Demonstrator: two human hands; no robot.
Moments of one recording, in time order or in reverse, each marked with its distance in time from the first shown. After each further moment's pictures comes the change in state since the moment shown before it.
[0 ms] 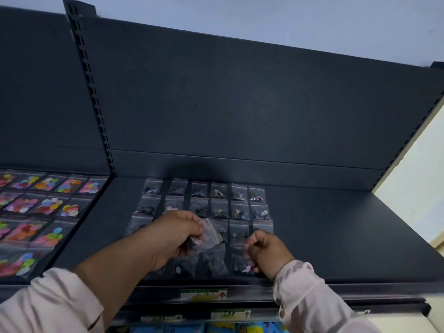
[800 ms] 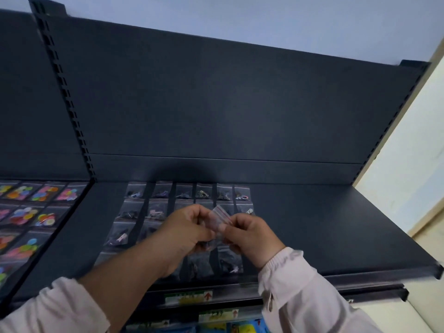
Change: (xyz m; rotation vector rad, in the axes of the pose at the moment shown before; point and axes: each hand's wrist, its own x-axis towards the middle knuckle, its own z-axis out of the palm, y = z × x) left_hand -0.002 0.006 0.039 -0.080 -0.085 0.173; right_hand -0.026 -0.056 -0.011 0.233 -0.050 -0.150
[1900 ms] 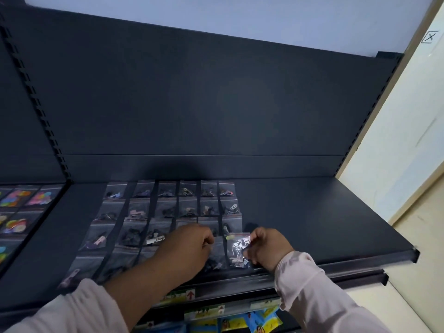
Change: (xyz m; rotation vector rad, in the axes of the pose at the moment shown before) left_hand 0.023 -0.037 0.030 1.039 0.010 0.406; right_hand 0.000 0.058 -0.066 -0.456 0.126 0.296
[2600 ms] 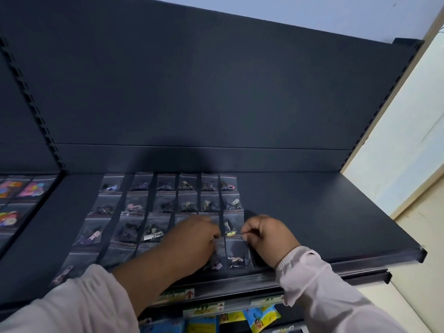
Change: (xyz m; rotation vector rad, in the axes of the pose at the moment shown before) left_hand 0.022 -0.013 0.014 0.148 -0.018 0.234; right_hand 0.010 -0.002 -0.005 -0.388 0.083 -0.411
